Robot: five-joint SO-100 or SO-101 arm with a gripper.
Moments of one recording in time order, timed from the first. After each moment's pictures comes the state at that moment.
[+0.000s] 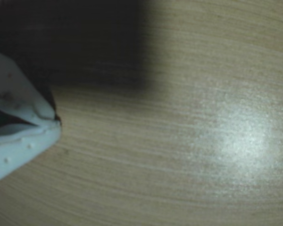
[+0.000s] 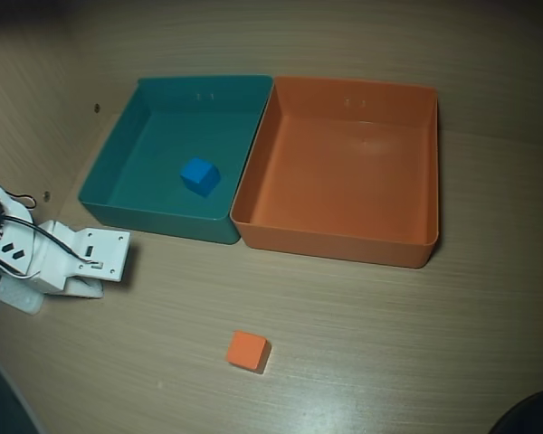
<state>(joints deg) -1.5 192.0 178.2 75.8 -95.6</state>
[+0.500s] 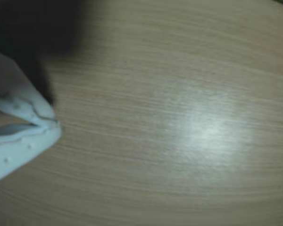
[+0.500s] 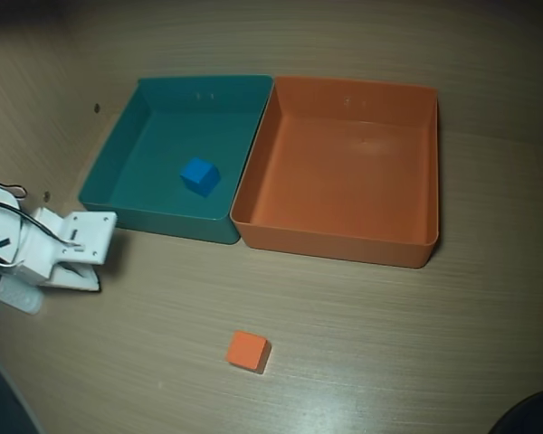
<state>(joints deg) -1.5 191.6 166.0 76.6 -95.6</state>
